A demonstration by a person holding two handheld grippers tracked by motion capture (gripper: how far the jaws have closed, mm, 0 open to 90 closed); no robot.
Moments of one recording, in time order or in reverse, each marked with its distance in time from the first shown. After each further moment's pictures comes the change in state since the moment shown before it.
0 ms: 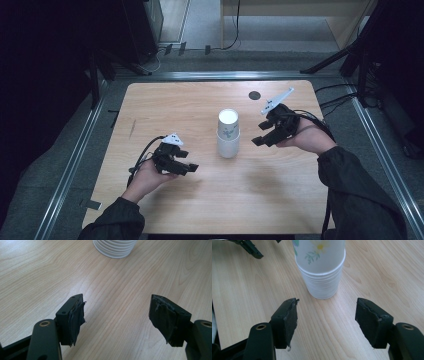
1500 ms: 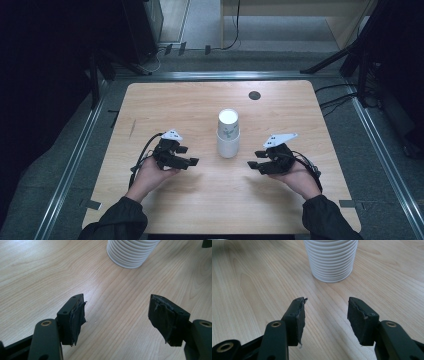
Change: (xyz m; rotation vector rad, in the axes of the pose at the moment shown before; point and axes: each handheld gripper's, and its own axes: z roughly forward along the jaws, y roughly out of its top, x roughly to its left) left arm 0.010 0.004 0.004 -0.047 0.044 -0.062; right arm 0.039 -0.088 0.070 -0.195 -0.077 0.183
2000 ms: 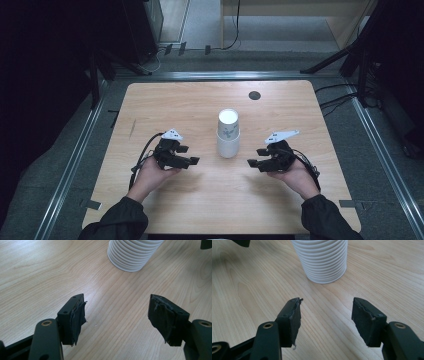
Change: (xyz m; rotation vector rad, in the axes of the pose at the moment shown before) left arm 0.000 0.001 0.001 -0.022 0.003 -0.014; right arm -0.006 0.002 0.001 -0.004 -0.006 0.101
